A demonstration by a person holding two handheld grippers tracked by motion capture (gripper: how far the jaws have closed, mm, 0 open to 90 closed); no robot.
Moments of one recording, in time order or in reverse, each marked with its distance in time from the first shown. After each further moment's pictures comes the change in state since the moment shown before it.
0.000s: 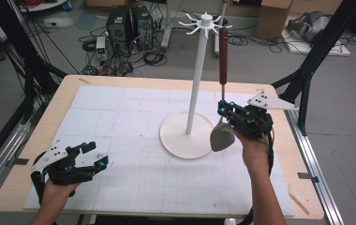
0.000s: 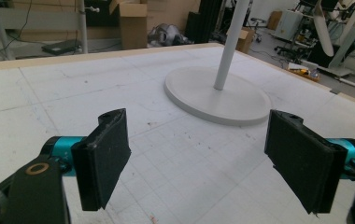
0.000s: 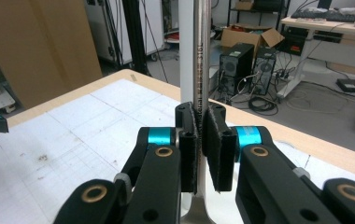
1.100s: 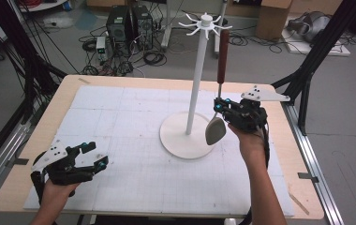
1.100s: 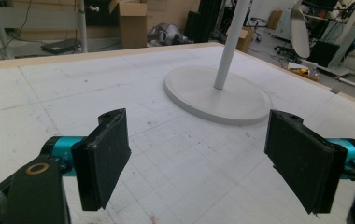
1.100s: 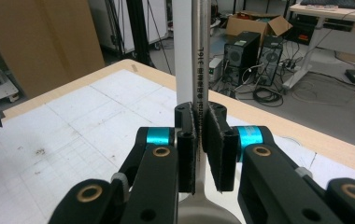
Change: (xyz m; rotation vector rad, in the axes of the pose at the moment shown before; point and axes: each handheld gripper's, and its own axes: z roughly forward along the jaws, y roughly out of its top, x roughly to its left) left arm 0.000 0.000 0.000 -0.001 0.001 -0.004; right arm -0.007 0.004 0.017 0.047 0.019 0.000
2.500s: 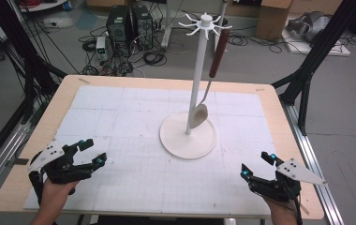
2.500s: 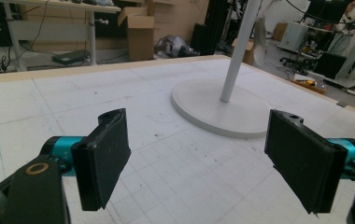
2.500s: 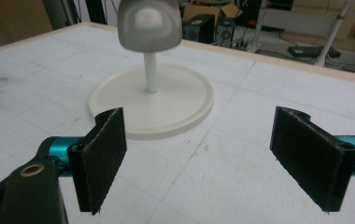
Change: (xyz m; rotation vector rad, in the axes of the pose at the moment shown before) left arm 0.001 0.004 -0.003 -0.048 0.028 0.001; right arm 0.009 -0.148 -0.105 0.012 -0.187 0.028
